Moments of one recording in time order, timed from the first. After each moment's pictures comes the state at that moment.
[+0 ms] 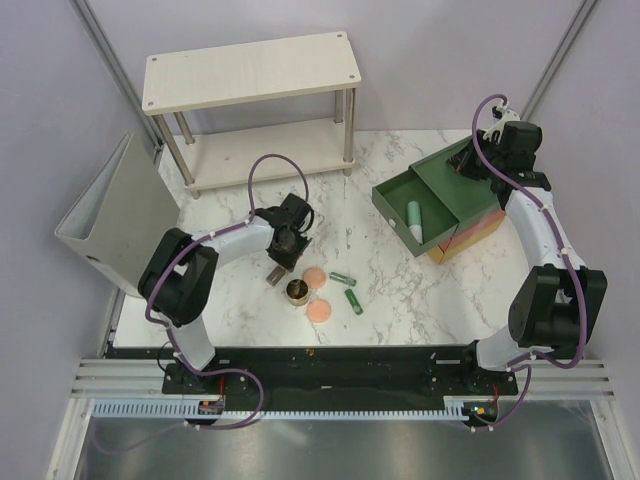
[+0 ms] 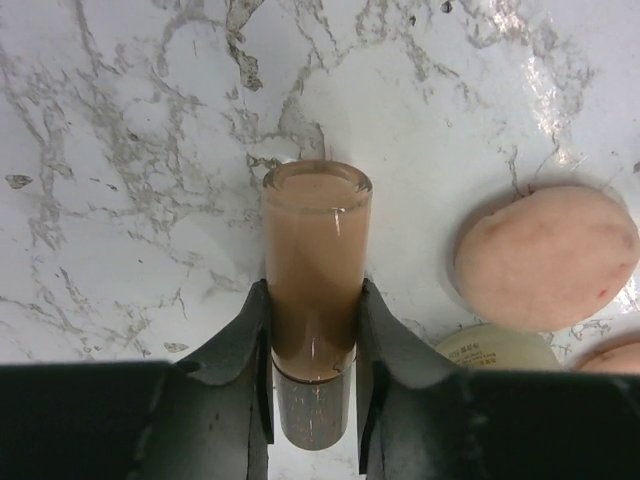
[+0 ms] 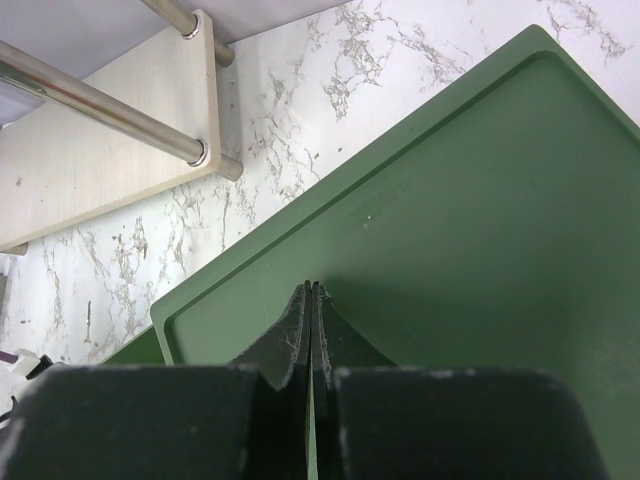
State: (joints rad) left arm -0.58 1.78 1.11 -0.57 -0.05 0.07; right arm -0.10 1.54 1.31 -0.27 -0.34 0.35
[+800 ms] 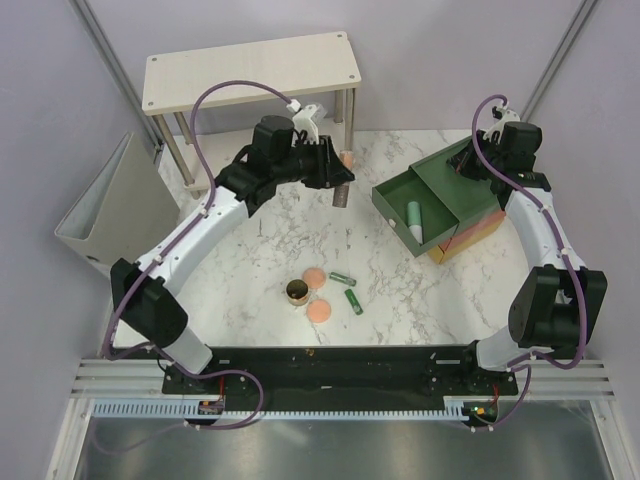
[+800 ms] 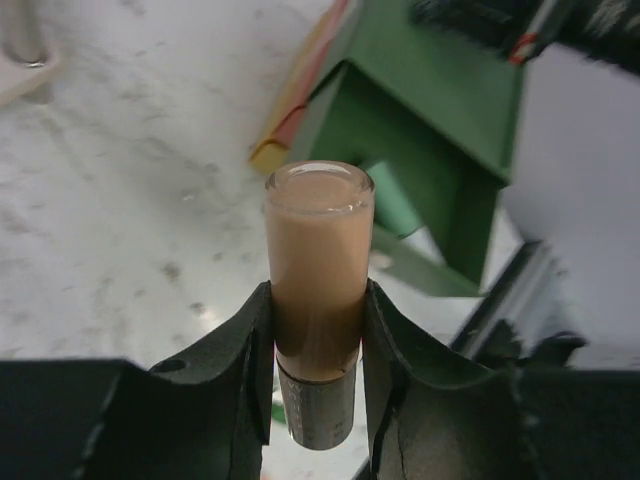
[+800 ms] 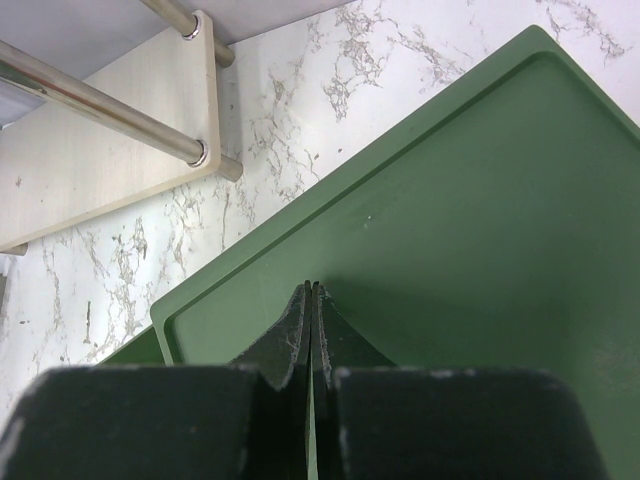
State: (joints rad) left arm -0.57 1.60 1.60 -0.43 0.32 -0.37; right arm -0.10 1.54 1.31 -0.27 -0.34 0.35
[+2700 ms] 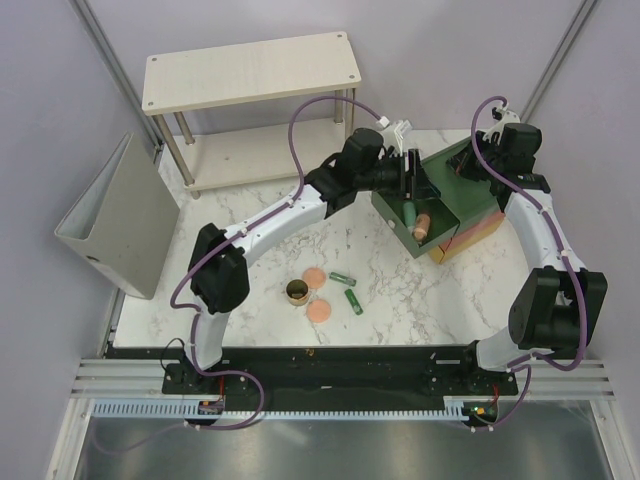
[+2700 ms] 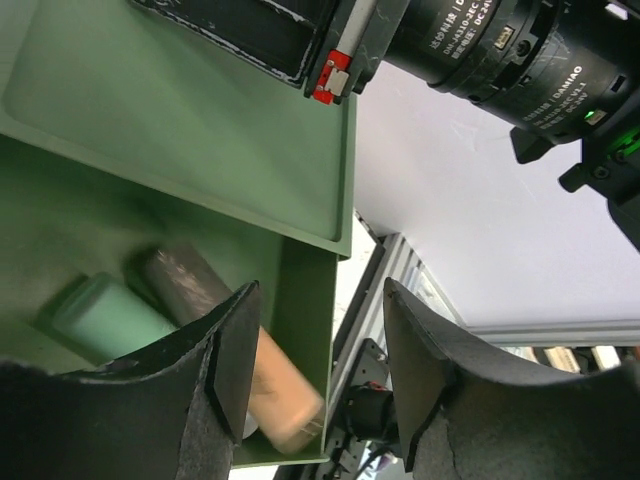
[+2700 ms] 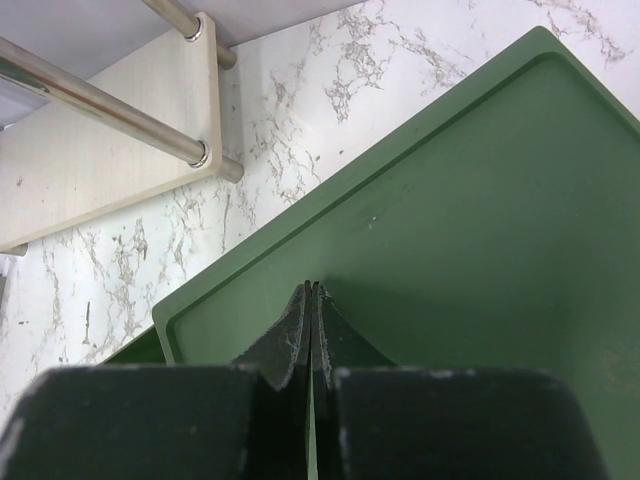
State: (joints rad) left arm -0.83 2.04 1.90 -0.15 0.44 -0.71; right arm -0.10 1.53 1.29 -0.25 -0.34 0.35
